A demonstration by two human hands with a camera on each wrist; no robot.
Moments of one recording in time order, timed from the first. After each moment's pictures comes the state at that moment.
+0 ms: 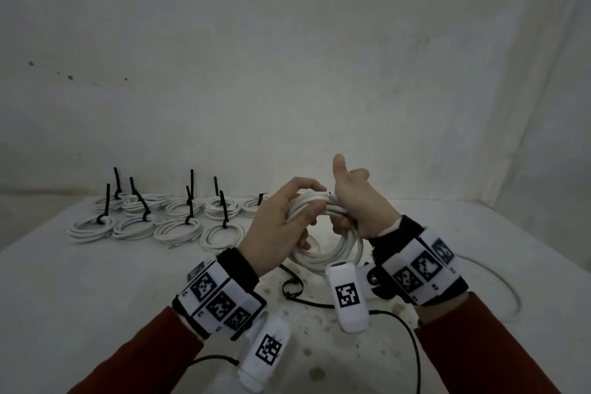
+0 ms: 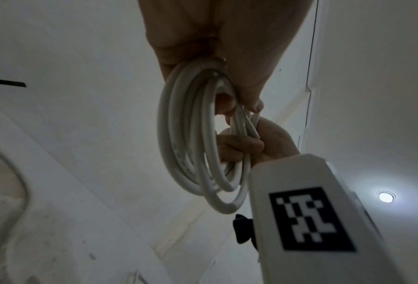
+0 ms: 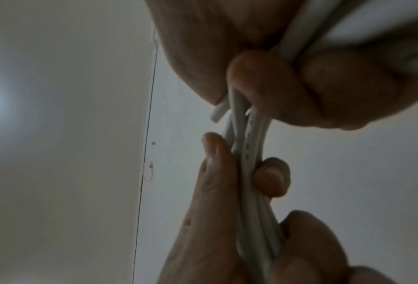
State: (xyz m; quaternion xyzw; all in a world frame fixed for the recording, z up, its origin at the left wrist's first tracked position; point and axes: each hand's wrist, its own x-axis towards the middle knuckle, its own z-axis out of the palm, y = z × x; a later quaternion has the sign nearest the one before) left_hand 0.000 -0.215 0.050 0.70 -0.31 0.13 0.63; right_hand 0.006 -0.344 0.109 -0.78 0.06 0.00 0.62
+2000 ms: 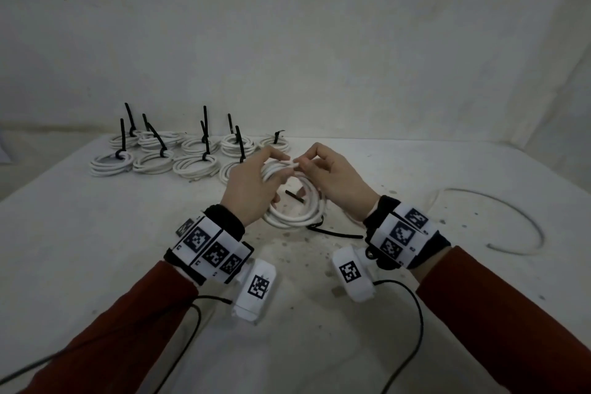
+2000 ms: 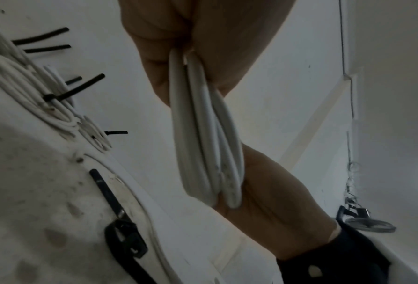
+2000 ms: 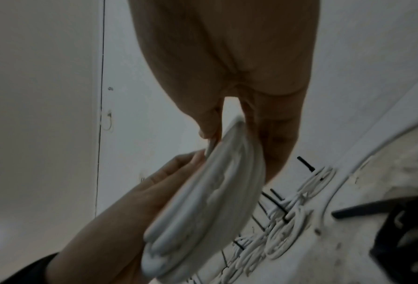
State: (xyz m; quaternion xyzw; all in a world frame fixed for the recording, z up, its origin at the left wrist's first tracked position) left_hand 0.009 -0.158 -0.007 0.83 -0.12 0.18 0.52; right_hand 0.033 -0.324 -0.004 -0.79 -0.19 -0.02 0.59
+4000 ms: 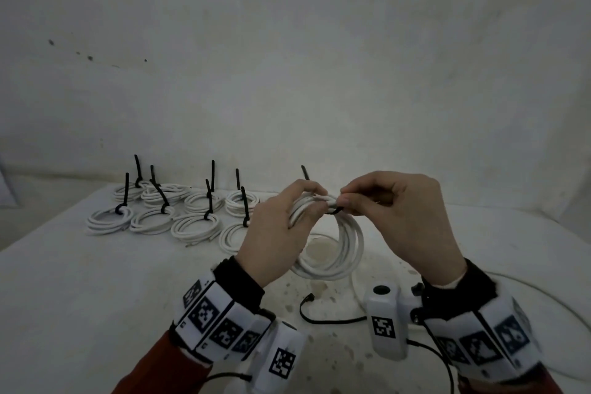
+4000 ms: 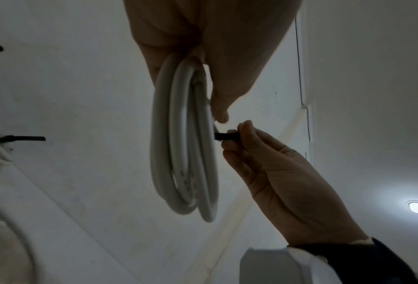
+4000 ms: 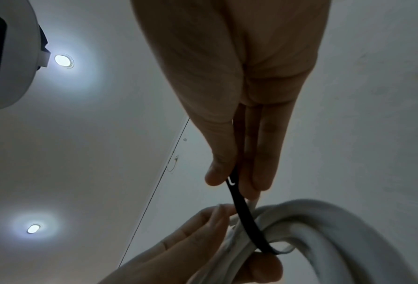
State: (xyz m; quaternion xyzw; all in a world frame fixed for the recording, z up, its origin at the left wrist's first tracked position) left_hand 0.032 -0.187 0.041 0.79 -0.21 0.25 0.52; right_hand 0.031 -0.359 0.081 -0.79 -0.24 -0.26 0.50
